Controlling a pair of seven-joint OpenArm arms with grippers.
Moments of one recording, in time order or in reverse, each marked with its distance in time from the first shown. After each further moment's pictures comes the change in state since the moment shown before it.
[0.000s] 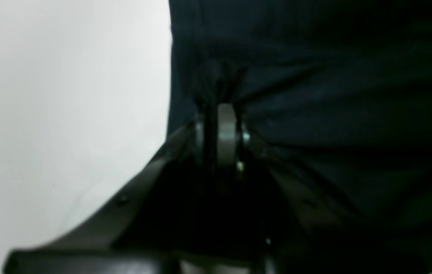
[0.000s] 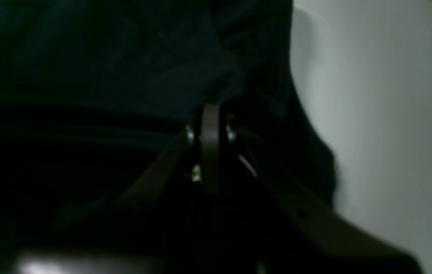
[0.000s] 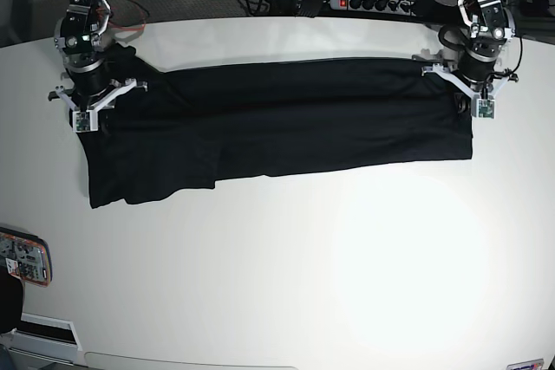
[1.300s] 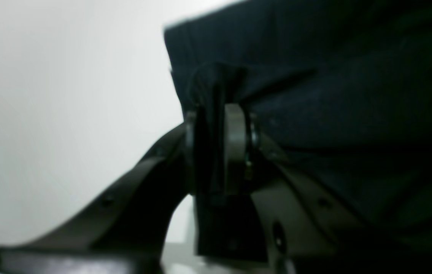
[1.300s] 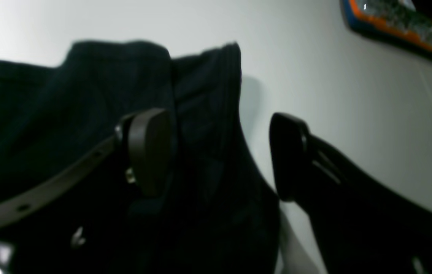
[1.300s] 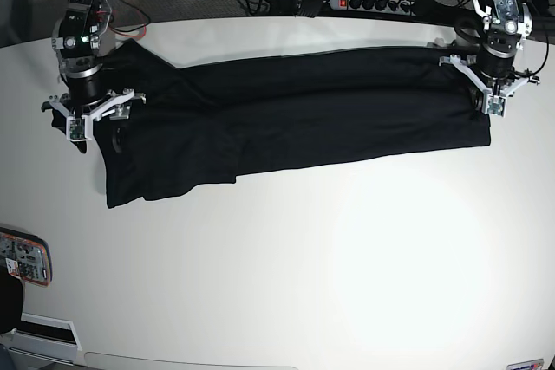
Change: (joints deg) left arm 5.7 -5.0 0.2 10.0 6.5 0.3 1.0; right arm -0.2 -1.4 0.3 9.6 -0.4 -0.7 0.2
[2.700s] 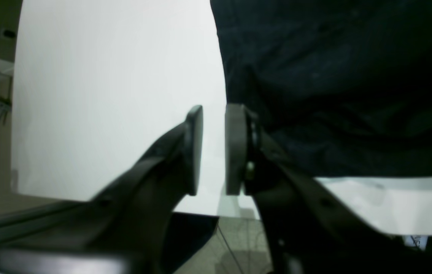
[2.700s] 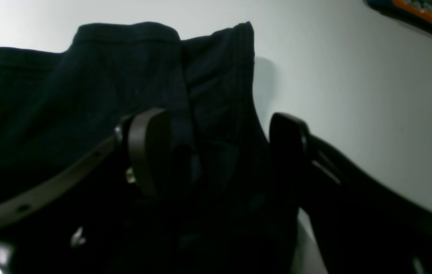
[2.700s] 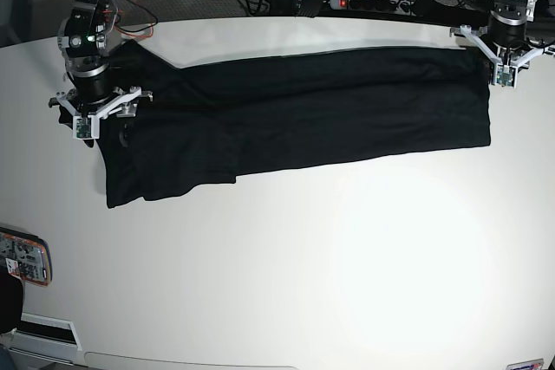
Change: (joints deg) left arm 10.7 3.9 -5.8 10.9 1.9 0.1 1.5; right arm 0.0 -2.1 -0.3 0.2 0.0 0.0 -4.1
